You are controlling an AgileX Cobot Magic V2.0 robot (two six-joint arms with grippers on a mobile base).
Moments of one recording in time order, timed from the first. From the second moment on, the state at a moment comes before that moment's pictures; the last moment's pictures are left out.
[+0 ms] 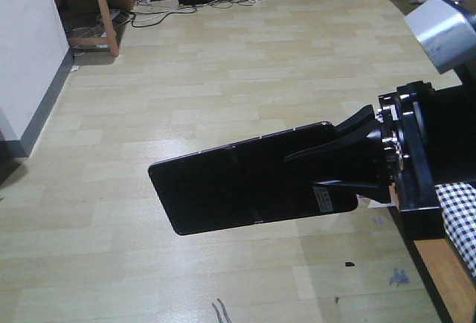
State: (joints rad) left arm 0.04 -0.01 0.03 -0.03 0.18 0.15; right arm 0.17 1.15 -1.05 1.13 1.23 -1.13
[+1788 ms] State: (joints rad) left arm 0.04 -0.01 0.03 -0.03 0.18 0.15; right arm 0.17 1.15 -1.05 1.13 1.23 -1.13
